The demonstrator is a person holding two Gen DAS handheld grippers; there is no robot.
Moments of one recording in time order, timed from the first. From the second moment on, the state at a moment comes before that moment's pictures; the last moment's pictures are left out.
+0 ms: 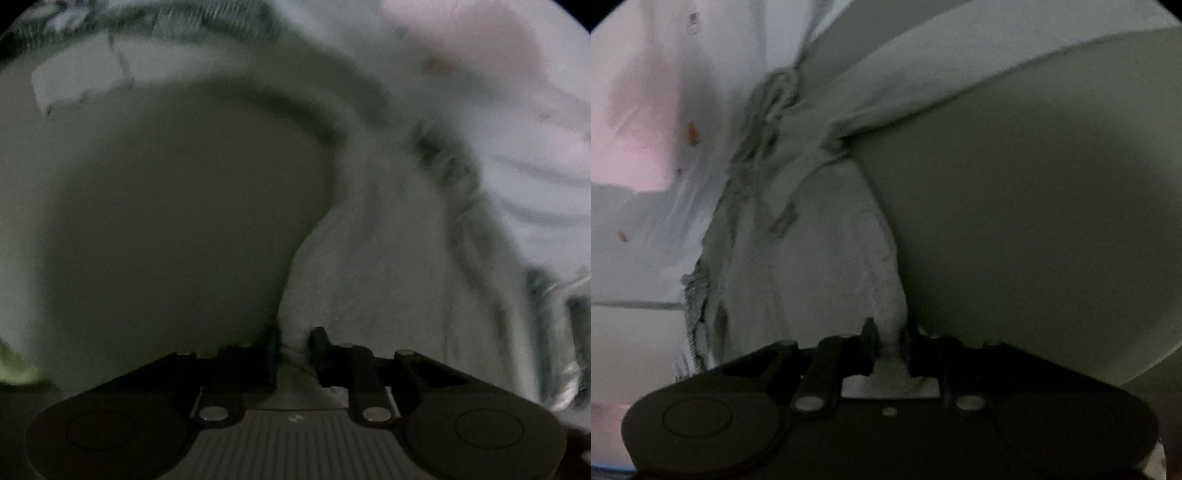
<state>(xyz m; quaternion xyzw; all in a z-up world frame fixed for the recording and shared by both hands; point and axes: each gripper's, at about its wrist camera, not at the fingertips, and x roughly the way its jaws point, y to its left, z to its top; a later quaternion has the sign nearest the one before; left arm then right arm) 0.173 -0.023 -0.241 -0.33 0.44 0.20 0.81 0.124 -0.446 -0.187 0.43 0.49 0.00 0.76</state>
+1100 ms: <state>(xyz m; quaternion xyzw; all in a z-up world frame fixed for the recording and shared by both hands) 0.220 0.179 -0.214 -0.01 0.46 0.19 0.87 0.174 -0.242 -0.211 0.06 0.39 -0.14 0.91</state>
